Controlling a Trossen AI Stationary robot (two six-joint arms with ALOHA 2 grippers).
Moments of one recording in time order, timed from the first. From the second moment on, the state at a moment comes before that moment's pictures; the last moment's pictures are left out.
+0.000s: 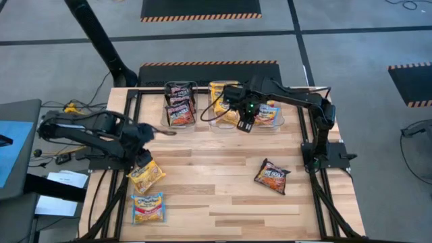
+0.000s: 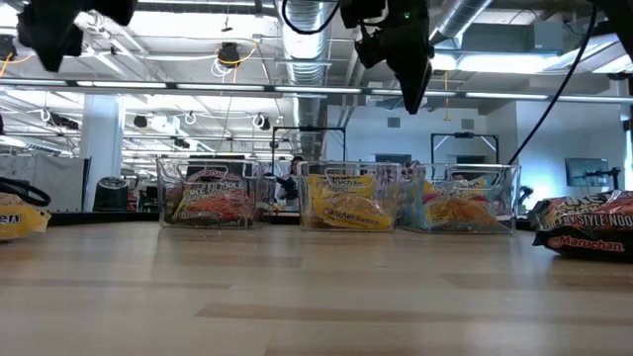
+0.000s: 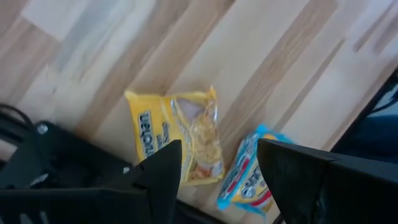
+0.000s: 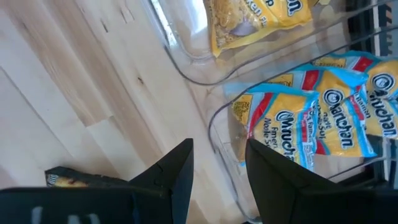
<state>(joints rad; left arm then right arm) -0.10 0.93 1.06 -1.31 0.10 -0.84 -0.28 1.89 1.92 -1.57 0.13 0.12</state>
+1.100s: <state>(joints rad) -0.55 0.94 0.67 -0.89 -0.02 -1.32 0.06 1.89 1.92 -1.55 0.13 0.42</state>
